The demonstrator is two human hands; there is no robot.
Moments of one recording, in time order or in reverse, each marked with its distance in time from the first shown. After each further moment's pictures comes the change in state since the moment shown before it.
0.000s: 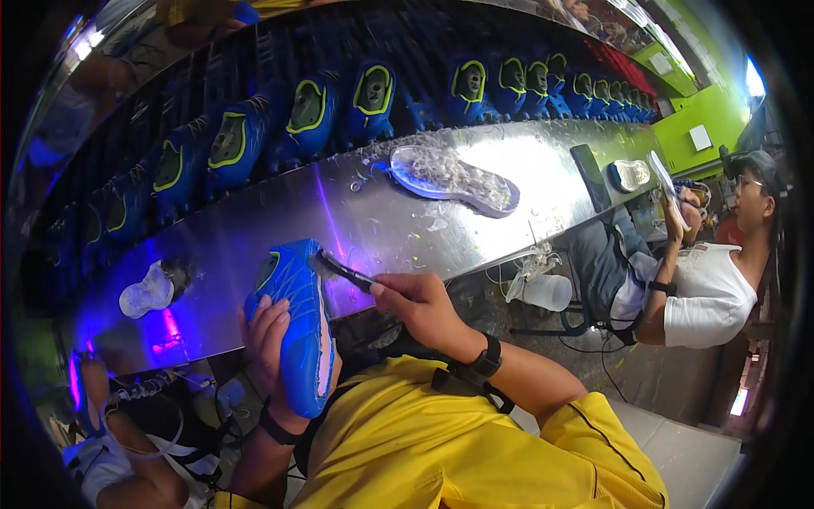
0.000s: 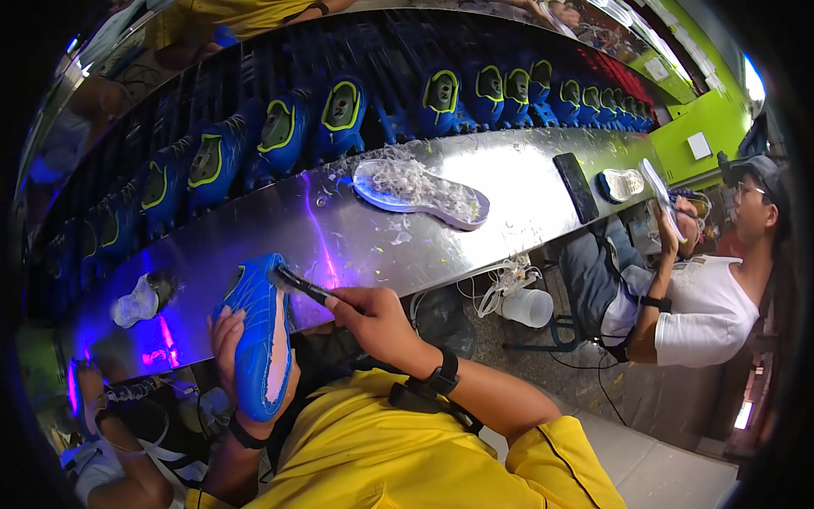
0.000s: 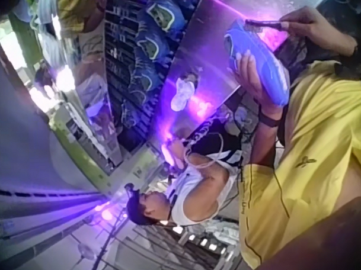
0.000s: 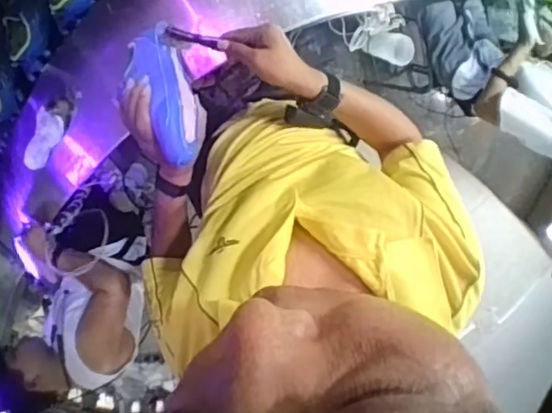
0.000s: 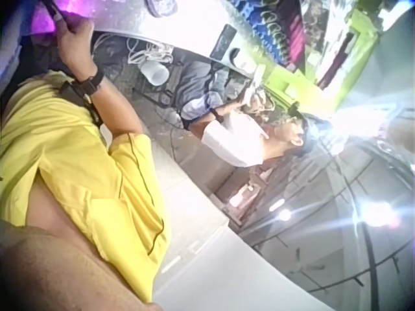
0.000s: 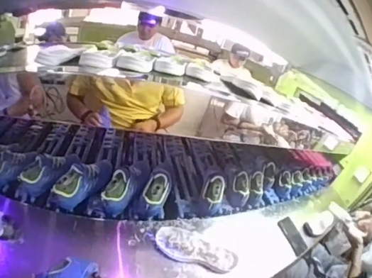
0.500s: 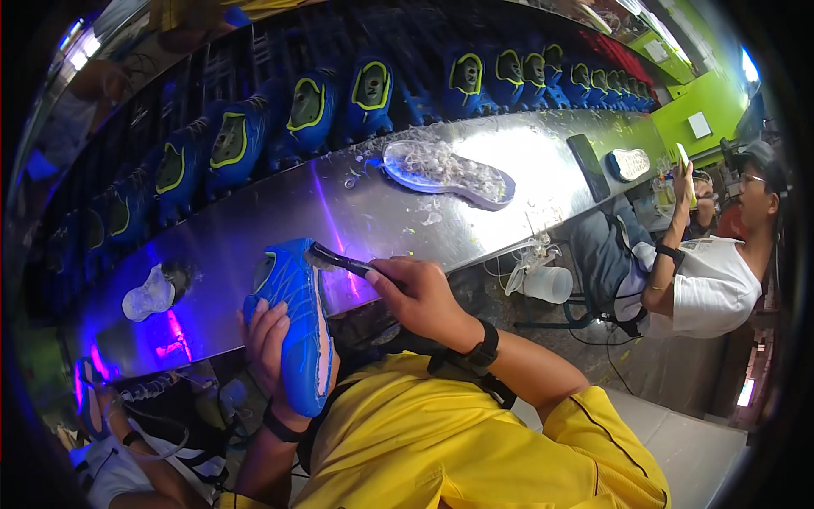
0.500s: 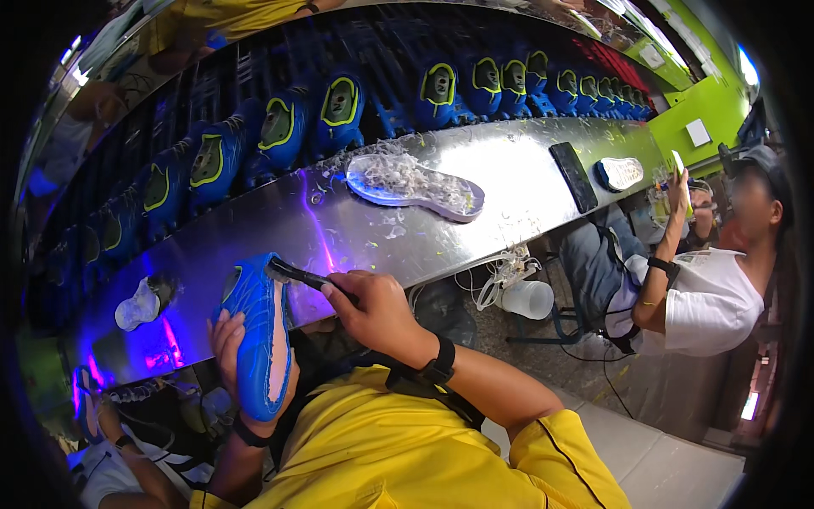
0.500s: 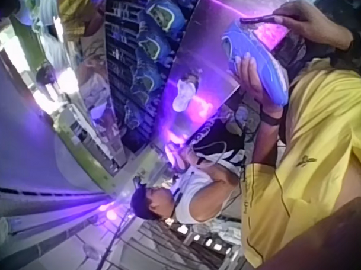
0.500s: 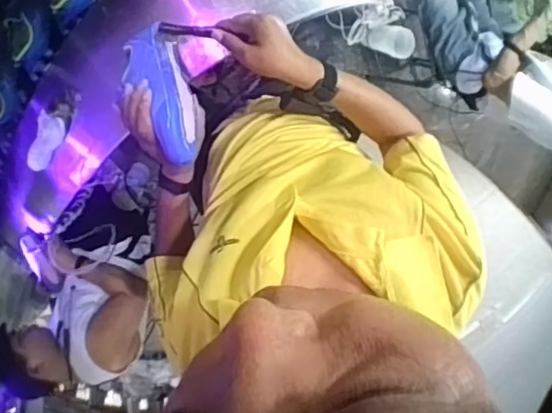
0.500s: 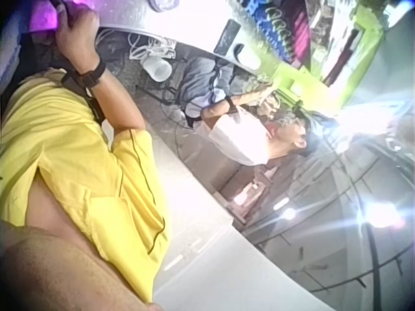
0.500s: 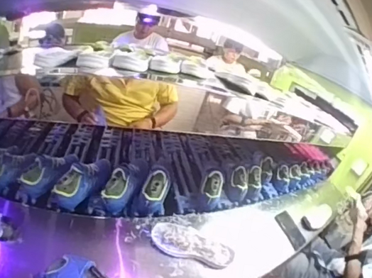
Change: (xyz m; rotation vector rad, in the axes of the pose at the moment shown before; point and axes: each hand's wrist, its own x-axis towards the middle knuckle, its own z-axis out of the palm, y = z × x) left_hand -0.010 -0.005 -0.001 0.023 -0.043 0.030; right_hand 0.008 -0.010 -0.002 -0.388 0.148 -0.225
